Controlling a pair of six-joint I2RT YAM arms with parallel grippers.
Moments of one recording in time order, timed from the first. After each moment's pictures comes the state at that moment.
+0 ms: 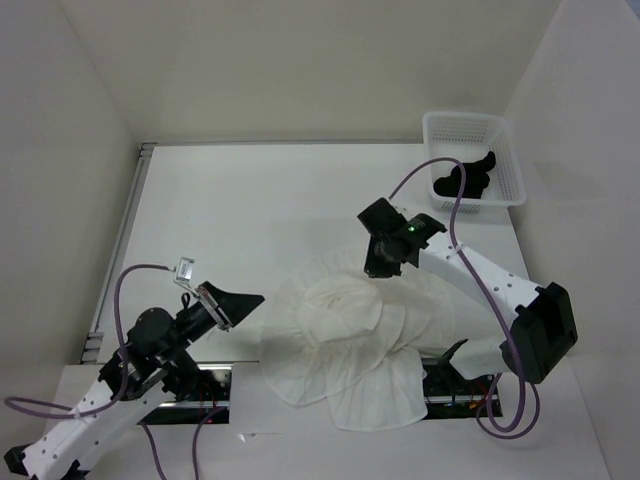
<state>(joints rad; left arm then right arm) -0.76 0.01 0.31 -0.27 0.02 -1.05 0.67 1.36 1.11 -0.91 0.15 0.85</state>
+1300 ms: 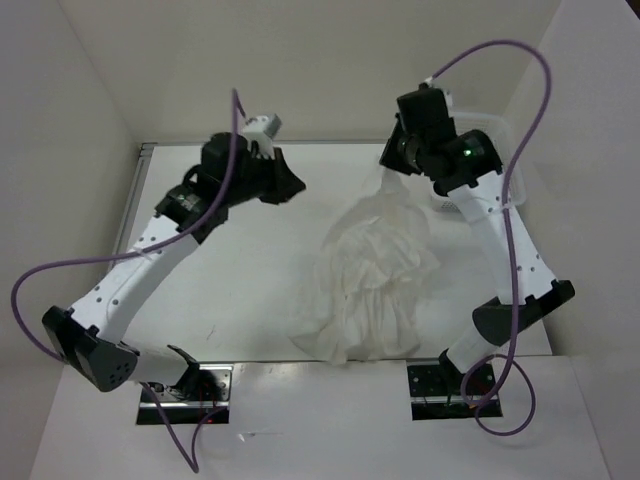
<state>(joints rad) -0.57 1.37 1.44 -0.48 0.21 -0.45 0.50 1.58 1.98 -1.10 0.28 0.68</state>
